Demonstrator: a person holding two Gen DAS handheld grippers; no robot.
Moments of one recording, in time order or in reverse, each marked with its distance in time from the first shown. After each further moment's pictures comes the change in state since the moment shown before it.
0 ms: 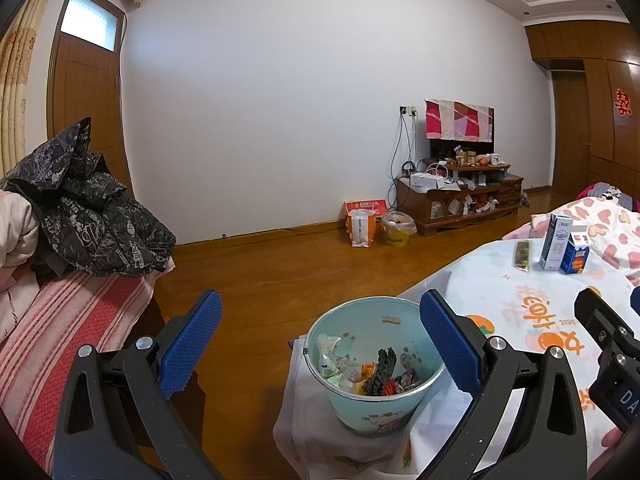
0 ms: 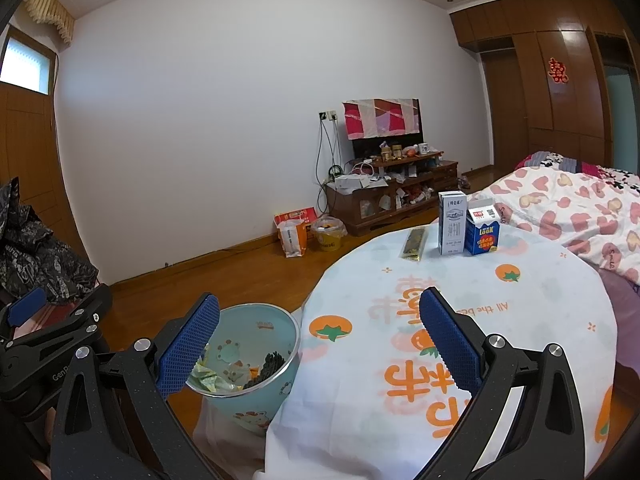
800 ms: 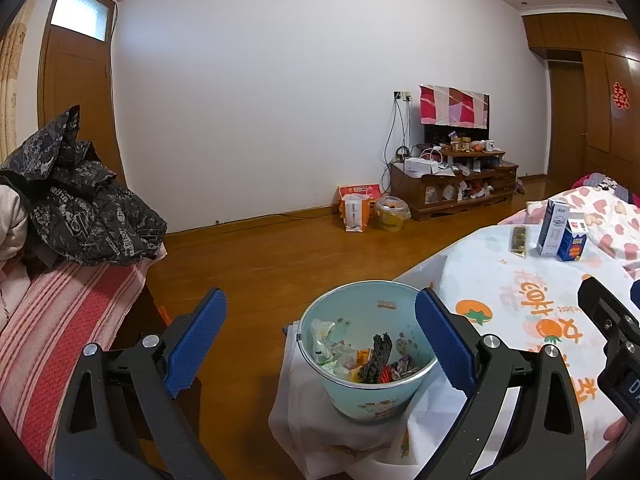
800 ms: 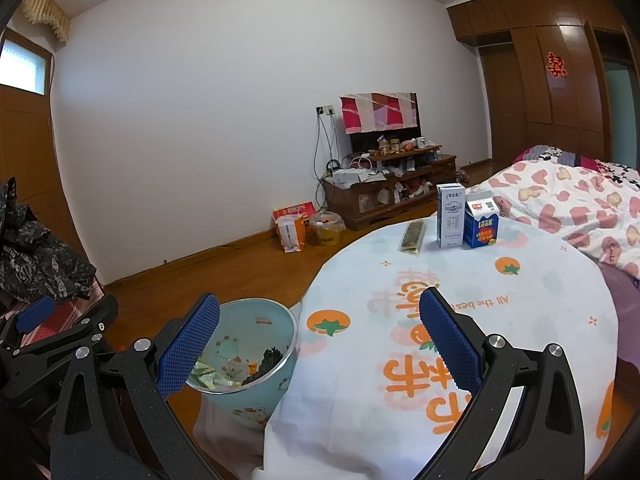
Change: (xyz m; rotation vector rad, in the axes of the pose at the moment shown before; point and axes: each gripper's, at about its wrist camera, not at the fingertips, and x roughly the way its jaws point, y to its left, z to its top) left arm 0.012 -0.001 -0.008 0.006 0.060 -0.022; right arm 0.005 -0.004 -0.005 0.014 0.022 -0.004
